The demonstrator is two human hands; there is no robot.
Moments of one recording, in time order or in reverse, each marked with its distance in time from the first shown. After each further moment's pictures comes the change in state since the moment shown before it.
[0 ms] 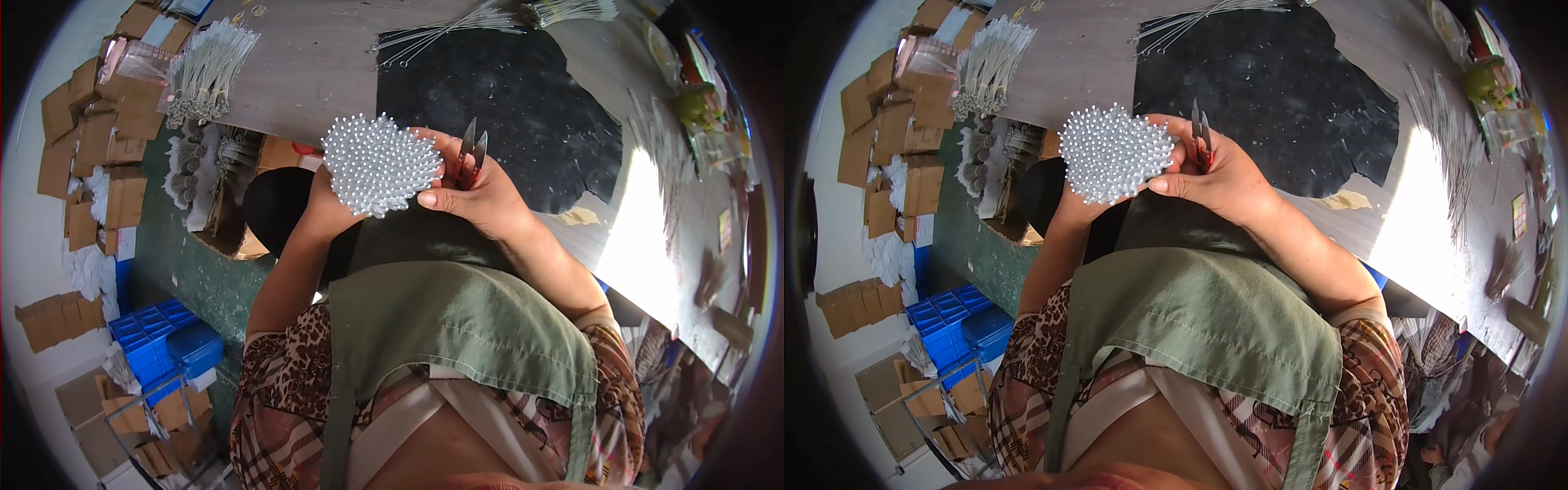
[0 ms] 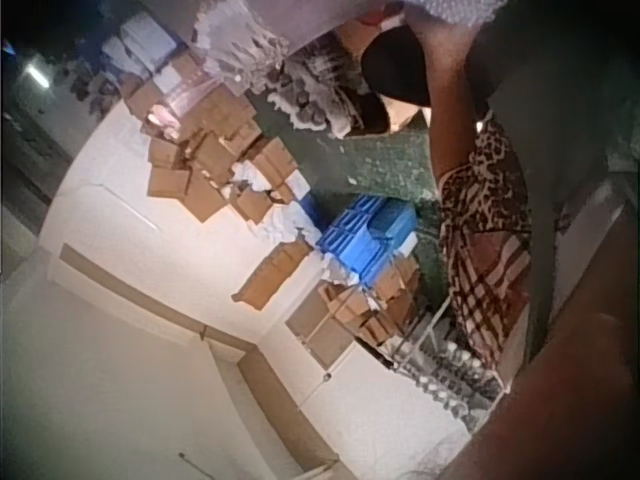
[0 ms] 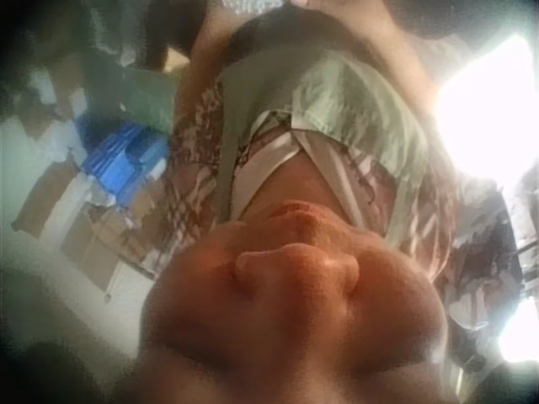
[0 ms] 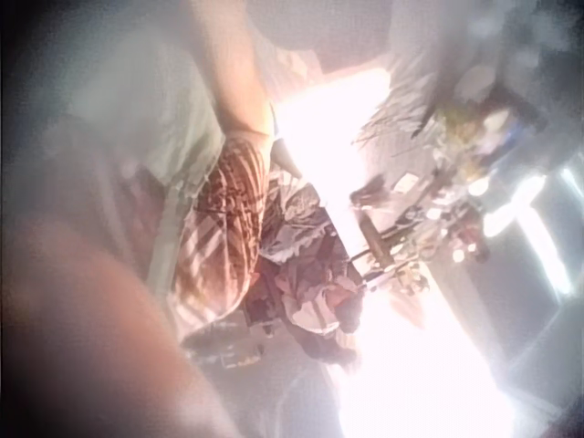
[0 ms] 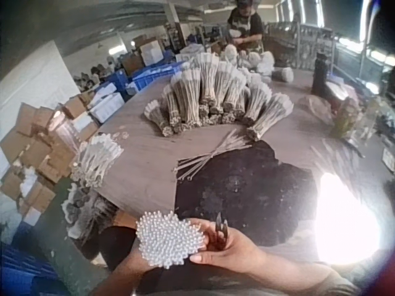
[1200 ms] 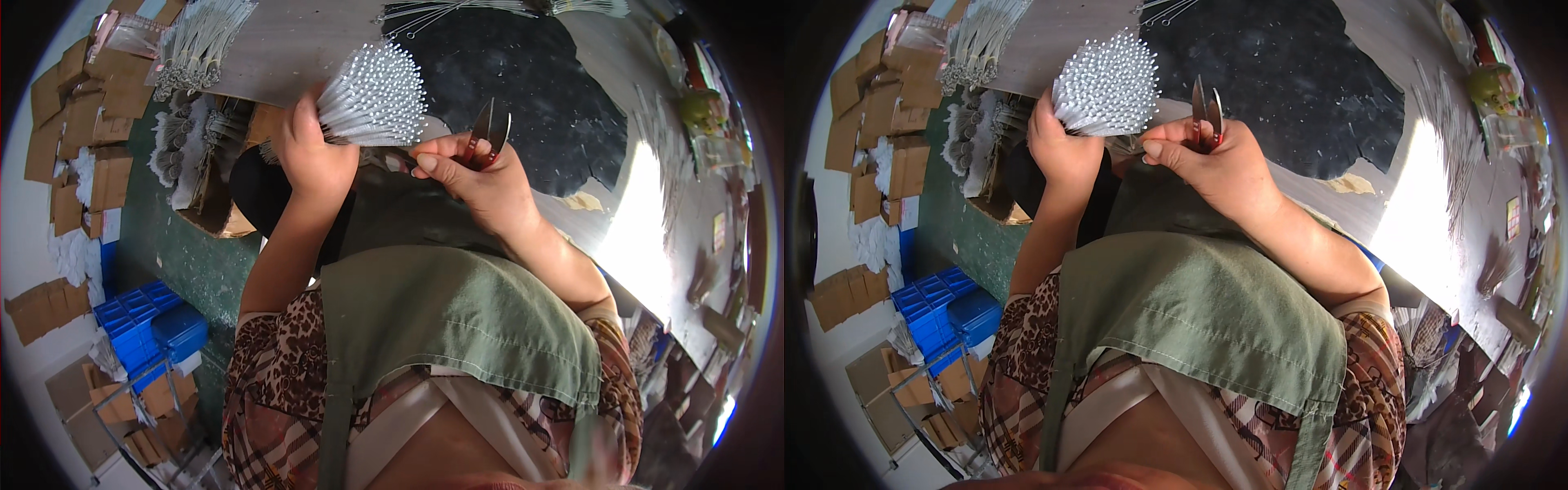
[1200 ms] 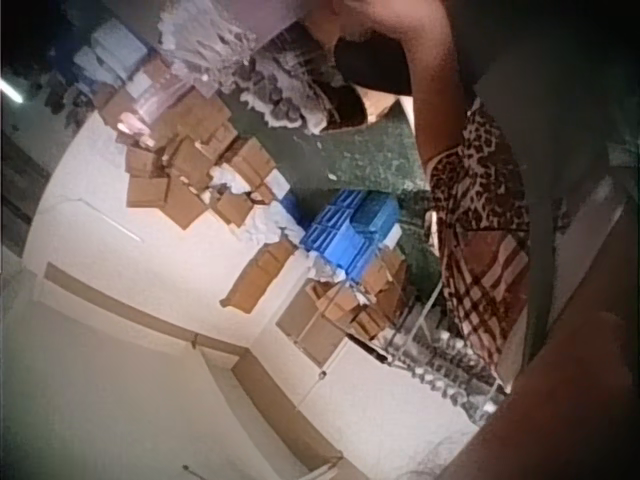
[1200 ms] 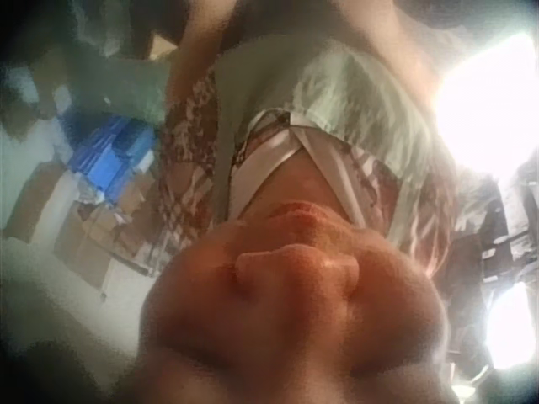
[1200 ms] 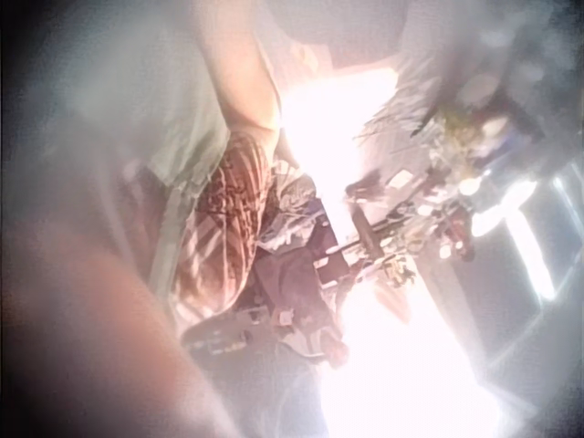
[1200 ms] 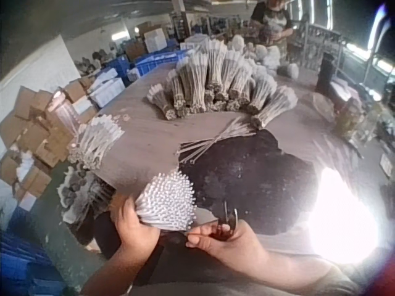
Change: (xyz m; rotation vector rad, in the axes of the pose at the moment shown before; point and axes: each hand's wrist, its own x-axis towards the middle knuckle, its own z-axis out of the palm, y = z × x) left_hand 0.010 0.012 -0.005 0.806 0.695 0.339; right_hand -0.010 0.001 0.025 -0.227 0.273 0.043
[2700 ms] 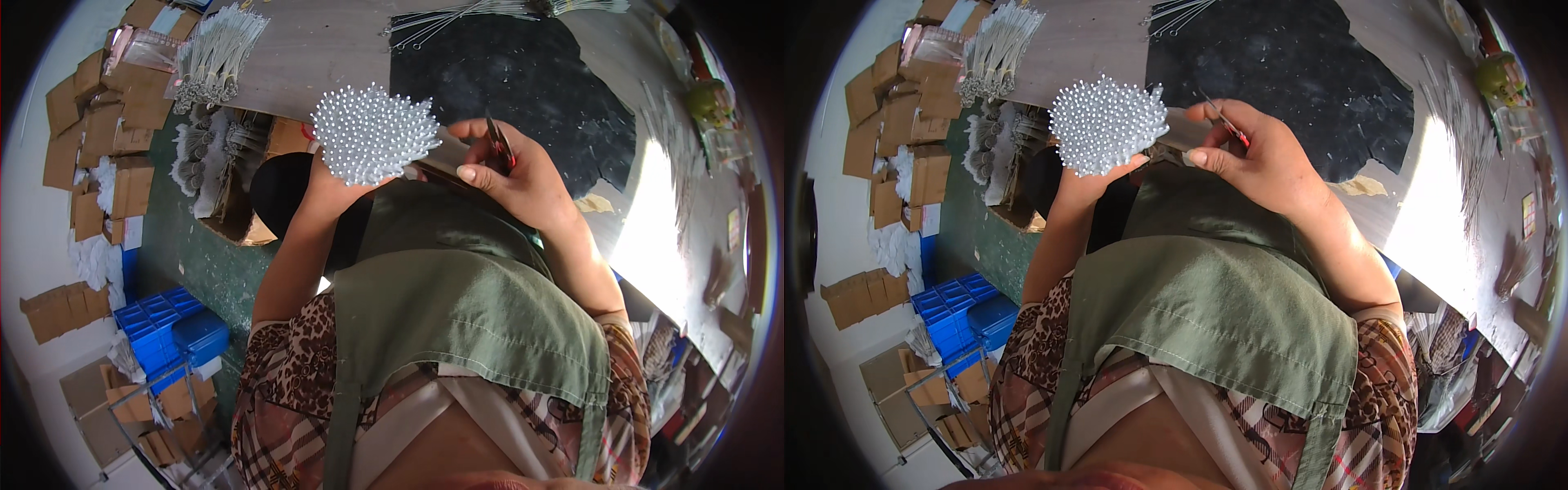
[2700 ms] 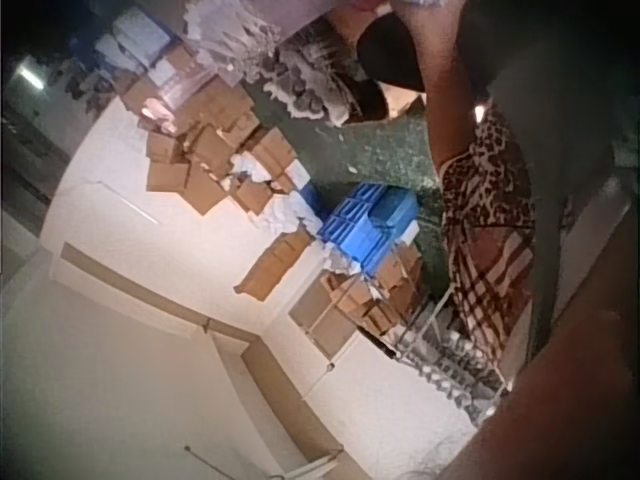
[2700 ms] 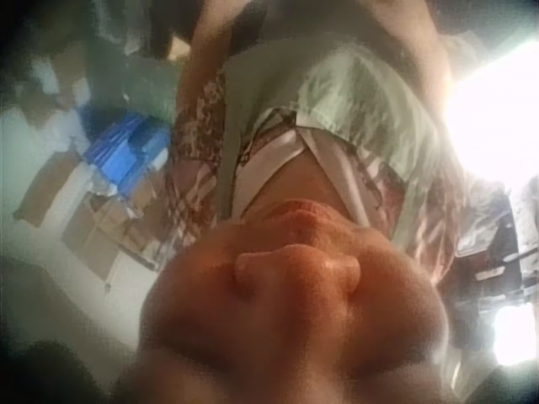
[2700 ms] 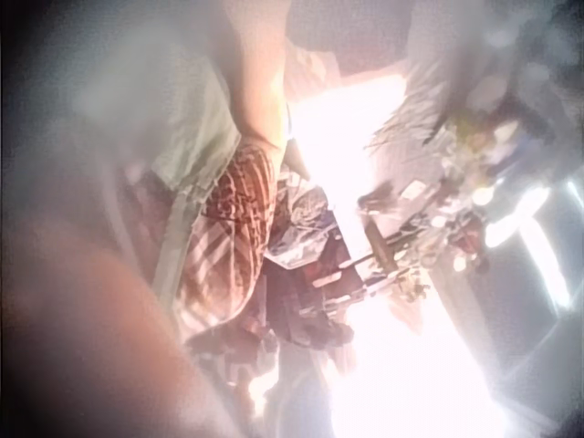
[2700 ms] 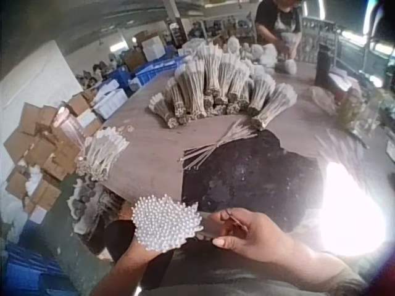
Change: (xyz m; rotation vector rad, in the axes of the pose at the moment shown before) left_hand 0.000 -0.003 -0.005 -0.882 -0.563 -0.162; right_hand -0.005 -0.027 -0.031 -0.421 -0.042 -0.115
